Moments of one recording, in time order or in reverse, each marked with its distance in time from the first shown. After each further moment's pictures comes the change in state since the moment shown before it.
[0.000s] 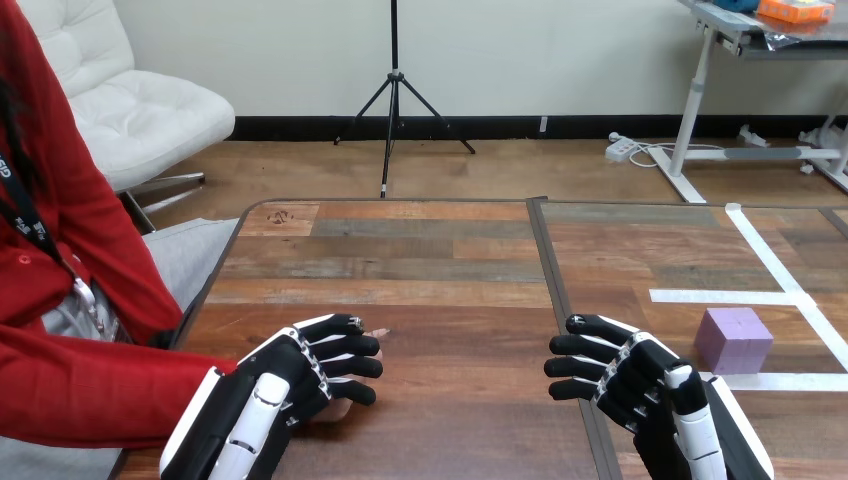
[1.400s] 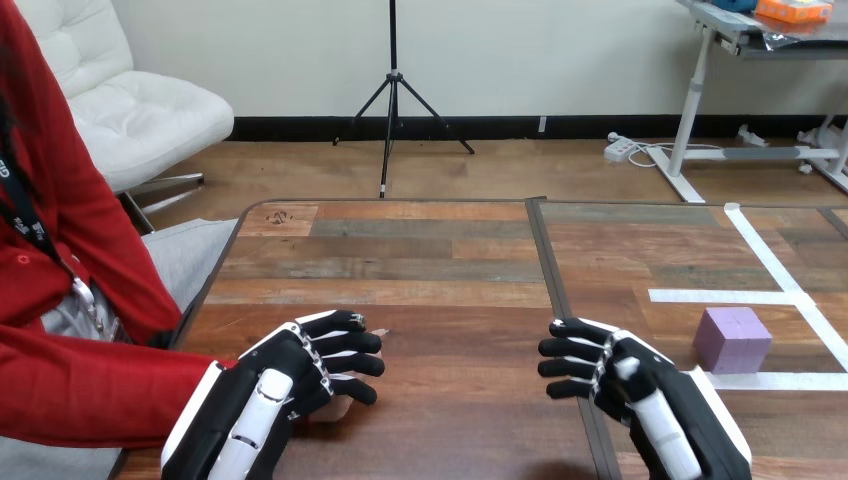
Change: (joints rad) left arm -0.015 0.000 0.001 0.003 -0.002 0.001 -0.005; right arm -0.071 -0.015 0.008 0.066 -0.164 0.004 -0.112
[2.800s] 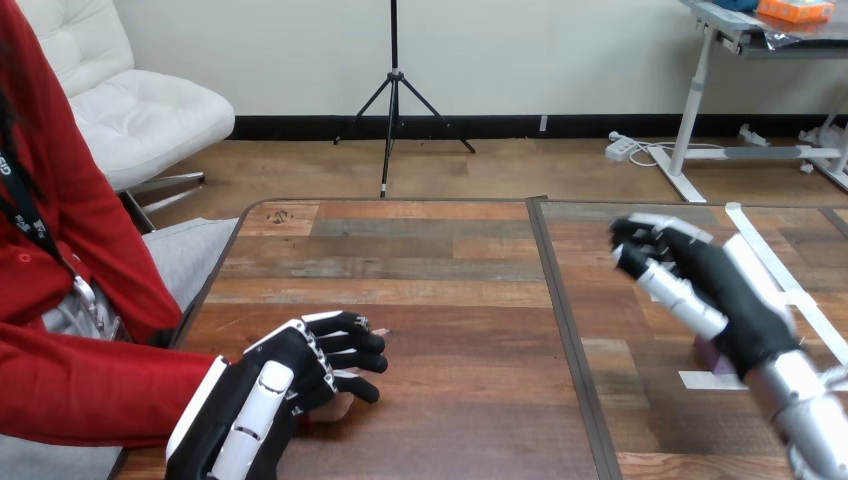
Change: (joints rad) left arm -0.026 0.000 0.000 0.018 0.003 0.013 -0.001; right arm -0.508 -0.281 -0.013 0.425 -0.334 -0.005 -0.263
